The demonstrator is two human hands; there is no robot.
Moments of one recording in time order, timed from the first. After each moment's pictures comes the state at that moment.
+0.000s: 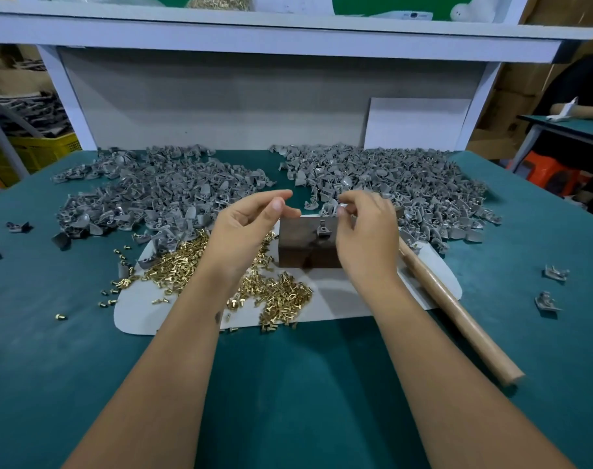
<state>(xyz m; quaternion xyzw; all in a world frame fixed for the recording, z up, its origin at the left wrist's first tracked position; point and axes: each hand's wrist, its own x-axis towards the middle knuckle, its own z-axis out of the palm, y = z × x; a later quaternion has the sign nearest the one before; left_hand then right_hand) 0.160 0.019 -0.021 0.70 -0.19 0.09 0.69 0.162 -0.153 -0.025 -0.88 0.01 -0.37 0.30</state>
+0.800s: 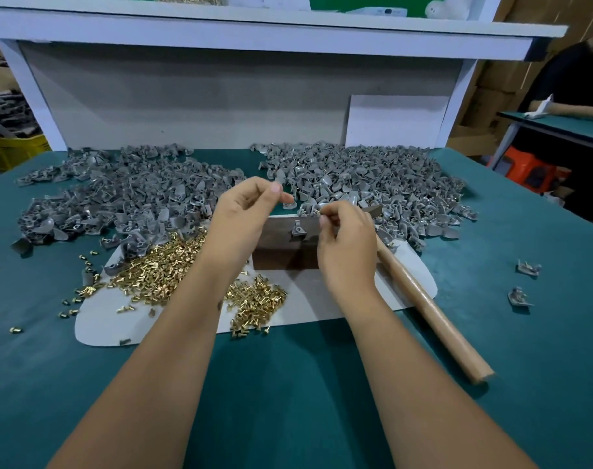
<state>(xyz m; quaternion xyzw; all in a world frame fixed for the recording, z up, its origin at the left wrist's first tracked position) 0.175 -0.017 -0.012 0.75 -0.17 0.13 0.63 0.161 -0.162 -0.043 -0.85 0.02 -0.37 0.38</state>
